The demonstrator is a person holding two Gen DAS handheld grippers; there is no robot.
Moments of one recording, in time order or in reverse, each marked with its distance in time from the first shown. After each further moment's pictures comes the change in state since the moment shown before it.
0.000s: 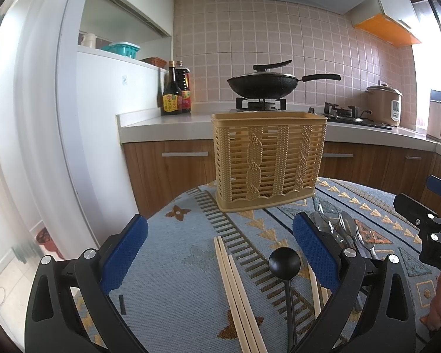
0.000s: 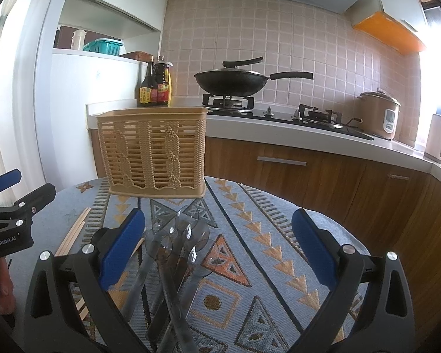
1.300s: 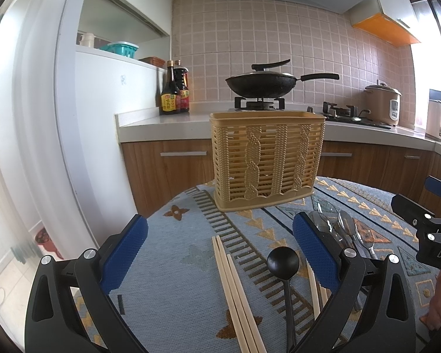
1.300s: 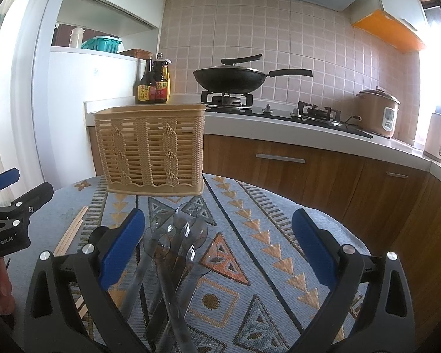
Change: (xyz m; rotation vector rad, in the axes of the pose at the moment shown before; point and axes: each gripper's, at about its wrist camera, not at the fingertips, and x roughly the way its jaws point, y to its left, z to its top) left arm 0.001 -0.002 -0.001 0.001 0.004 -0.004; right arm 0.002 0.000 0.001 -0.006 0.015 -0.012
